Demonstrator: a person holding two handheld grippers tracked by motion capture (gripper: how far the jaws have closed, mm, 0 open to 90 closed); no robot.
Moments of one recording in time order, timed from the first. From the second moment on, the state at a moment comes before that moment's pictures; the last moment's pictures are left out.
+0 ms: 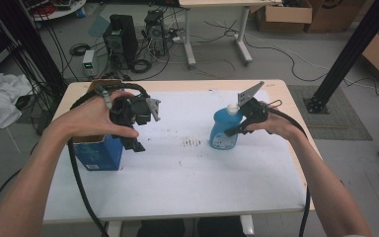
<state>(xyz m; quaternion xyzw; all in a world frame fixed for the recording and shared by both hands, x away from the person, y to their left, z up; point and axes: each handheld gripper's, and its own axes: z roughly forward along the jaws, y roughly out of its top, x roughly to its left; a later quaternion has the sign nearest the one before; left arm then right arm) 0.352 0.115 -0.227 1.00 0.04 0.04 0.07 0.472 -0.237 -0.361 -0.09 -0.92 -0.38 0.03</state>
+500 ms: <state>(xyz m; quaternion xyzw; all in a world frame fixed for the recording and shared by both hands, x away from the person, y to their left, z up) 0.353 0.114 -0.228 1.00 0.04 0.03 0.07 0.470 -0.239 -0.363 -0.08 -0.92 -0.39 0.02</state>
